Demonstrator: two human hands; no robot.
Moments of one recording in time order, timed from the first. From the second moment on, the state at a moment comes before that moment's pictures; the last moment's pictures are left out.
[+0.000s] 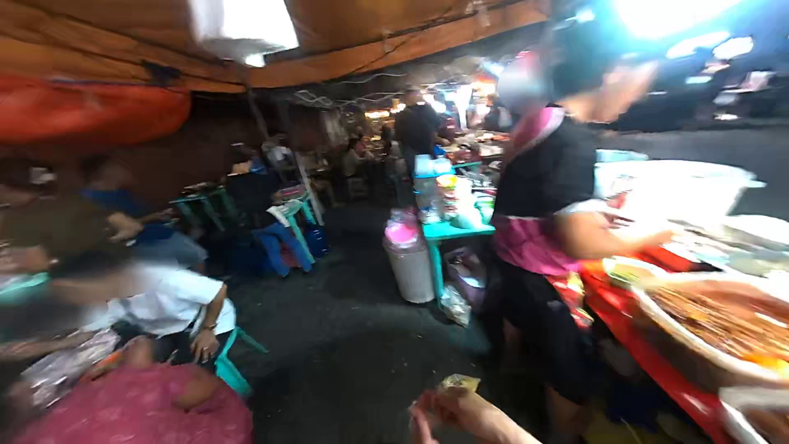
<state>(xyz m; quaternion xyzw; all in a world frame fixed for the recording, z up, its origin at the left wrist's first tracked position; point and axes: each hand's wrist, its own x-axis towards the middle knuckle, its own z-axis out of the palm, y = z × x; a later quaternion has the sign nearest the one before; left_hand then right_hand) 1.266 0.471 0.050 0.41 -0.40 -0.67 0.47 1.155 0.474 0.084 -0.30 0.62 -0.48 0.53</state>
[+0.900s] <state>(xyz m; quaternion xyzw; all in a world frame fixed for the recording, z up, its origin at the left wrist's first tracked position) 0.812 -0.288 0.256 0.09 -0.94 -0.24 0.22 0.701 -0.140 0.186 -0.57 0.70 -0.36 -0.23</state>
